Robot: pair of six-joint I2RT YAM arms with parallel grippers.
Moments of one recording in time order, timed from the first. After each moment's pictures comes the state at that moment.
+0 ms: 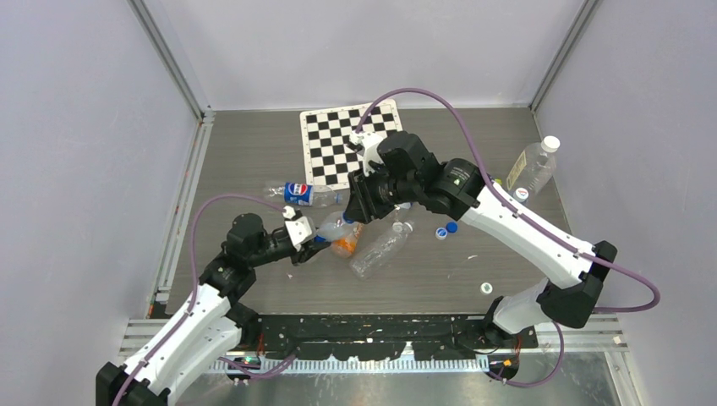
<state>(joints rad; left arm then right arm) -0.48 0.64 0.43 -0.05 0.64 0.34 0.94 1.44 1.61 -0.82 -0.19 0.33</state>
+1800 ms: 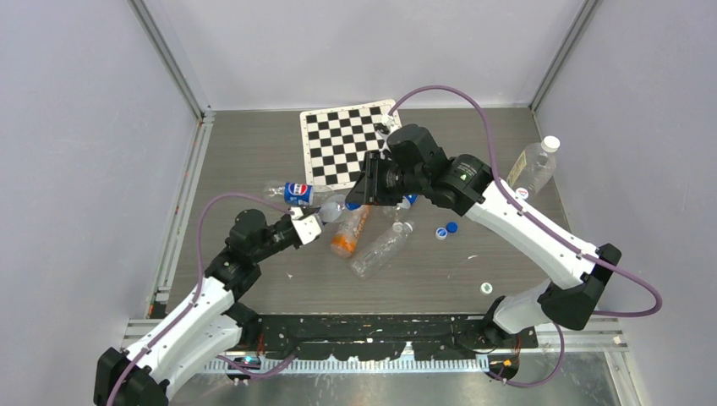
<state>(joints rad) -0.52 0.72 0.45 0.10 0.44 0.57 0.88 1.43 1.60 -0.80 -0.10 0.78</state>
